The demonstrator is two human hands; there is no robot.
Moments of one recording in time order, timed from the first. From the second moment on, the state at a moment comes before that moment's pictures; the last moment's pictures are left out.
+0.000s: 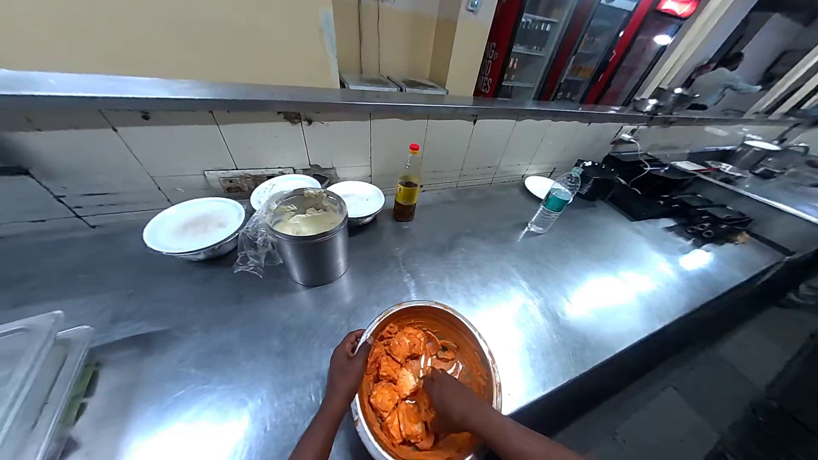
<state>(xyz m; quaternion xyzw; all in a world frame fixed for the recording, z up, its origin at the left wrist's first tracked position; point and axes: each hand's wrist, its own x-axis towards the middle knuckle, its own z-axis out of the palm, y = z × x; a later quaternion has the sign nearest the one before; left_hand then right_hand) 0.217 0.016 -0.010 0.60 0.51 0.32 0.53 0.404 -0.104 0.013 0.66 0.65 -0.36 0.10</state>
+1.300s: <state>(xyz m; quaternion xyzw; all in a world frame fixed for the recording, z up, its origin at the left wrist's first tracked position) 0.220 0.037 -0.010 0.60 0.49 0.33 0.53 0.411 -0.099 0.036 0.68 0.54 -0.45 -0.19</state>
